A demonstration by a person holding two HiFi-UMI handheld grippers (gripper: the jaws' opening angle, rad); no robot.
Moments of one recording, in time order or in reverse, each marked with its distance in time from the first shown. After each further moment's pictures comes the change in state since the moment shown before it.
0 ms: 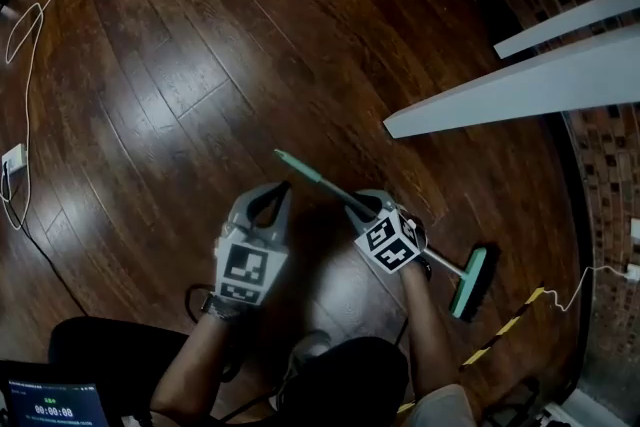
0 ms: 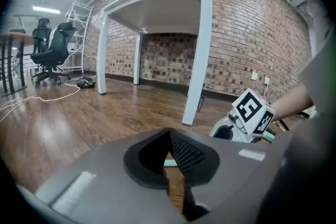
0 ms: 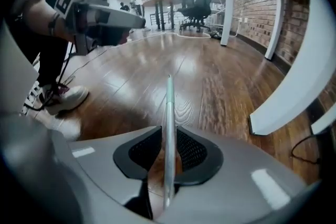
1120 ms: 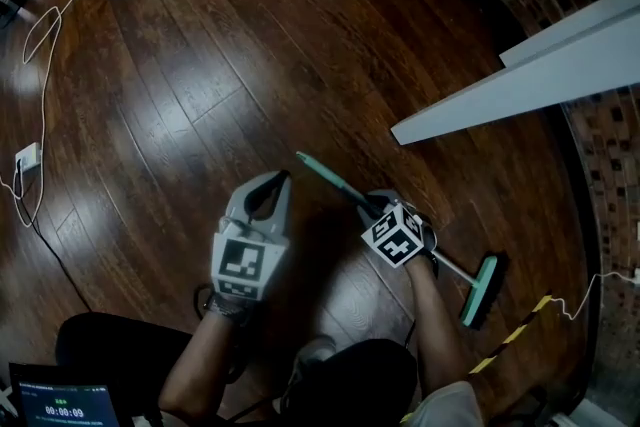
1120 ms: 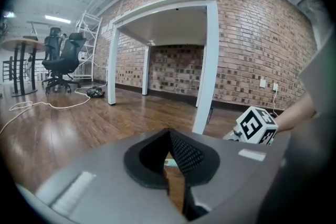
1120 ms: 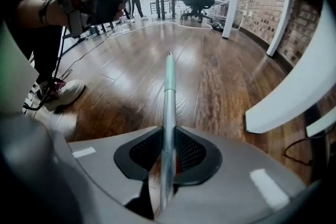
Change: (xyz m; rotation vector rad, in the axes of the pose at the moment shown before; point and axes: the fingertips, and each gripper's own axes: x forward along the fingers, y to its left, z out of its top) left arm -0.018 0.024 0.036 -0.014 -0.107 0.088; right arm 0.003 -0.010 -0.005 -0.012 0.093 -0.020
